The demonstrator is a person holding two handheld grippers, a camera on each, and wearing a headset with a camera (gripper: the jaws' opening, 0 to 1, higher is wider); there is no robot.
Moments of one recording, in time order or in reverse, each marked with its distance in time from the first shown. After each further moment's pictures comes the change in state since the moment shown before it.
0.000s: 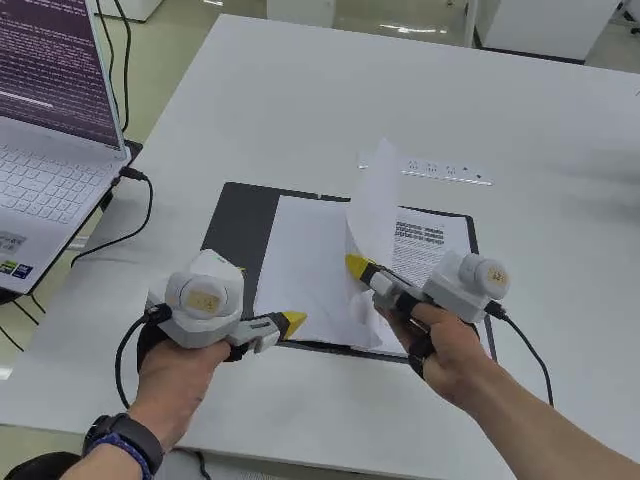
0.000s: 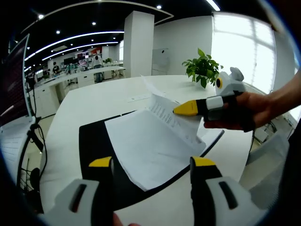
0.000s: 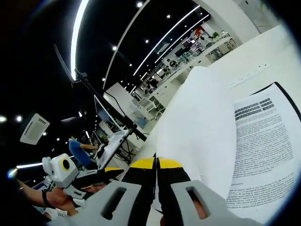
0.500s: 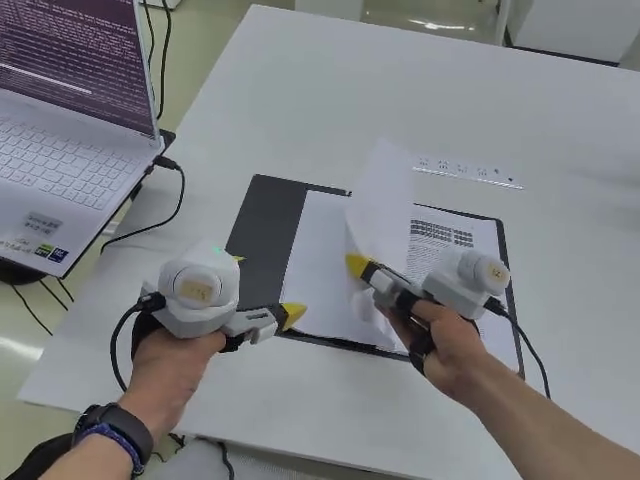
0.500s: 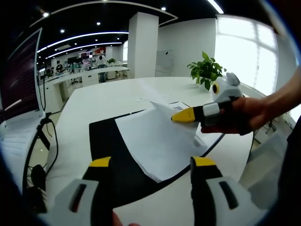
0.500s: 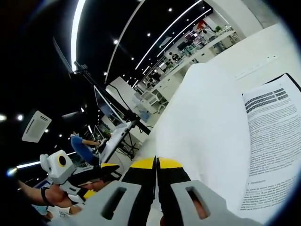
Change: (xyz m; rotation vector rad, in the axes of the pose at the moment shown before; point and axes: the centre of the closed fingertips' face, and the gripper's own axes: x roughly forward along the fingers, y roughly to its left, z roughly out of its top) left arm -0.022 0.026 -0.008 -0.027 -0.012 0.022; right arm 0.034 0.012 -0.023 0.006 0.064 0.027
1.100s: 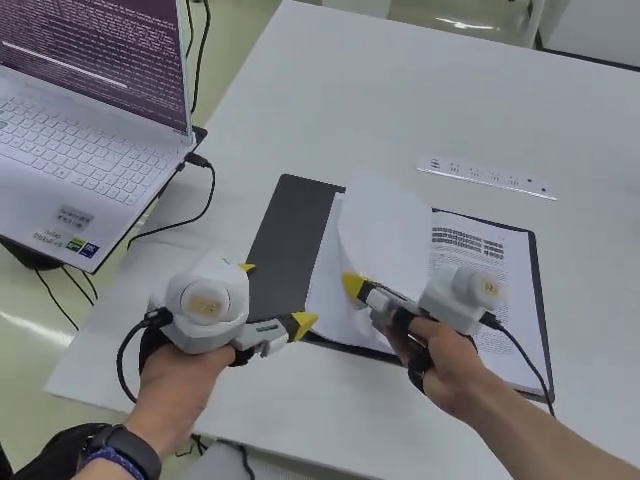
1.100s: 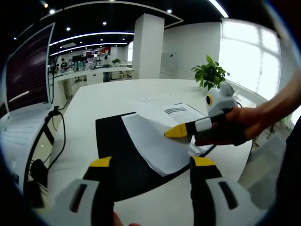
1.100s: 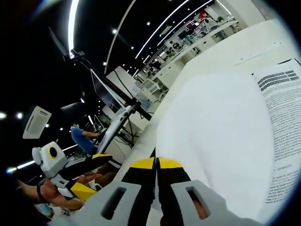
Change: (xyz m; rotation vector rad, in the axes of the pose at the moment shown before) left arm -0.014 0.015 -0.007 -0.044 -0.018 0.022; right arm 0.031 0.006 -0.042 0.011 0.109 0.005
